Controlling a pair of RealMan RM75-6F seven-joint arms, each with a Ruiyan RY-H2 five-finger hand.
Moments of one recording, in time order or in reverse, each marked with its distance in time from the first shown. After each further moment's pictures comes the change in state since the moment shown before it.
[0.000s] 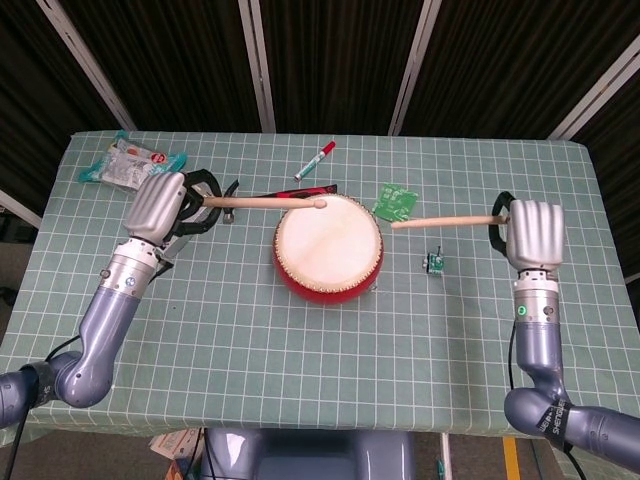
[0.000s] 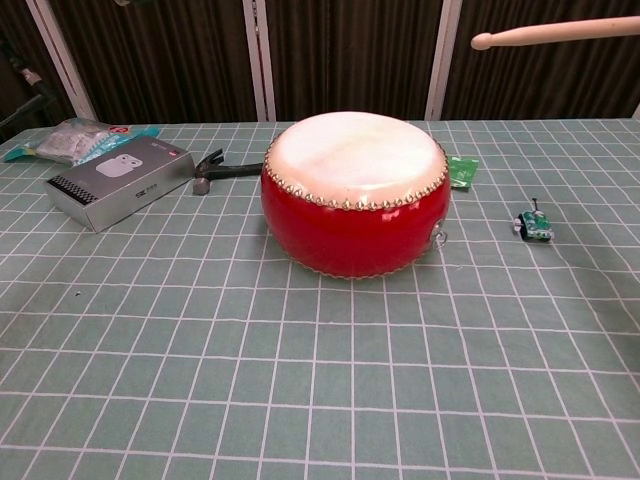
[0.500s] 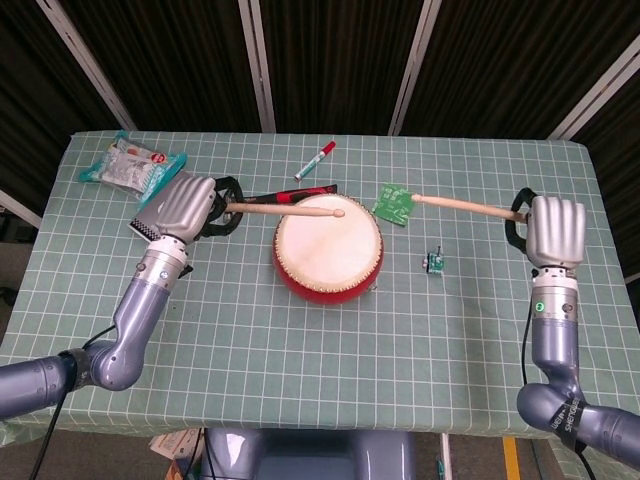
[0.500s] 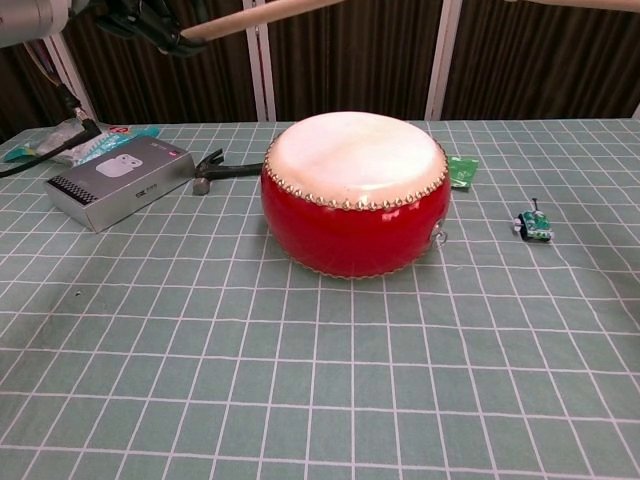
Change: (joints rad) left arm -0.099 -0.124 0.031 0.138 -0.095 -0.055 0.109; right arm -0.036 0.026 0.035 0.045 0.002 -0.036 0.054
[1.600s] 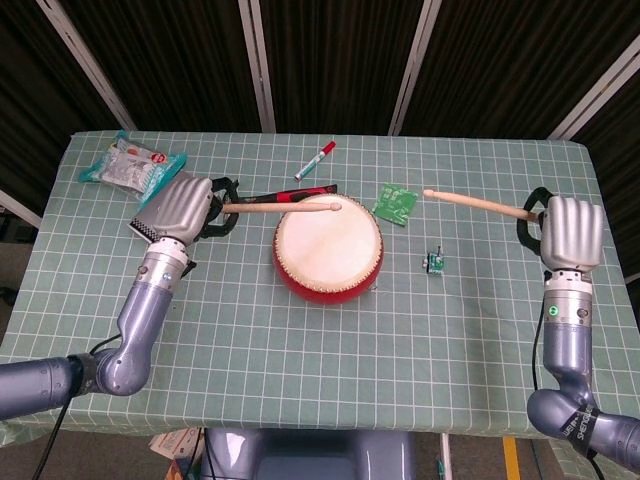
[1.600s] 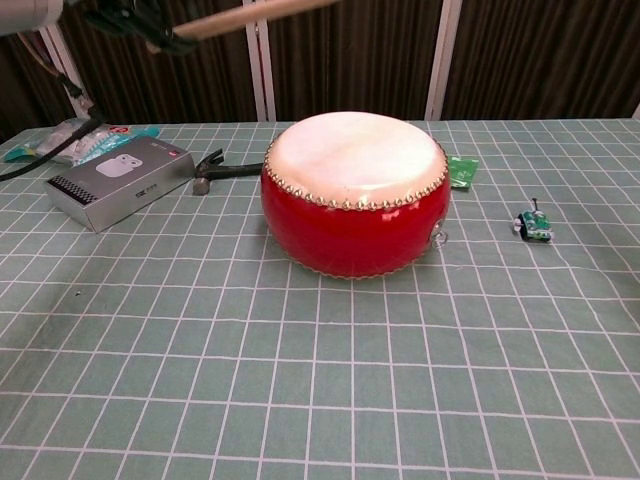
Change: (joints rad) left arm -0.048 0.033 0.034 -0.091 -0.096 0.141 0.032; right arm -0.049 0.034 0.040 -0.054 -0.026 0.007 0.038
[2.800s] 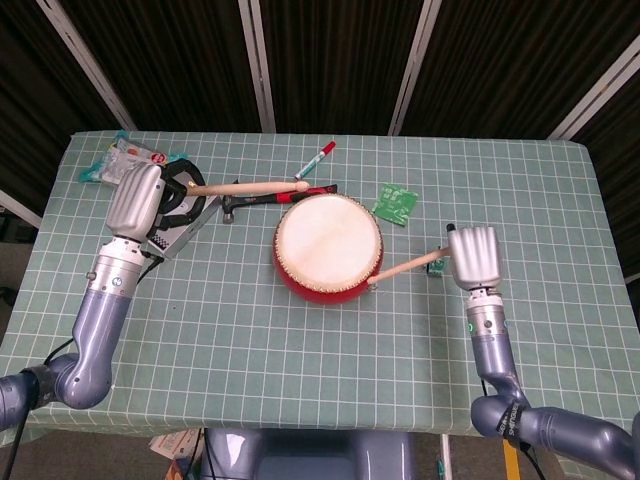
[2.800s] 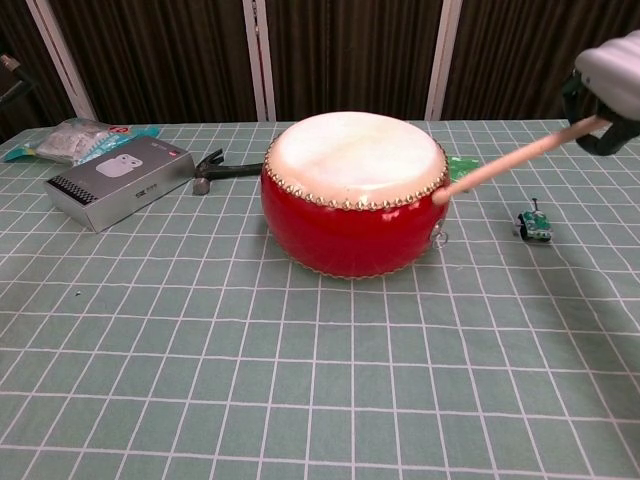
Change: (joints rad) left arm 0.180 0.080 -0.063 -0.034 0.243 0.028 -0.214; right arm 0.100 -0.287 -0.138 0.177 -0.099 -0.017 -0.393
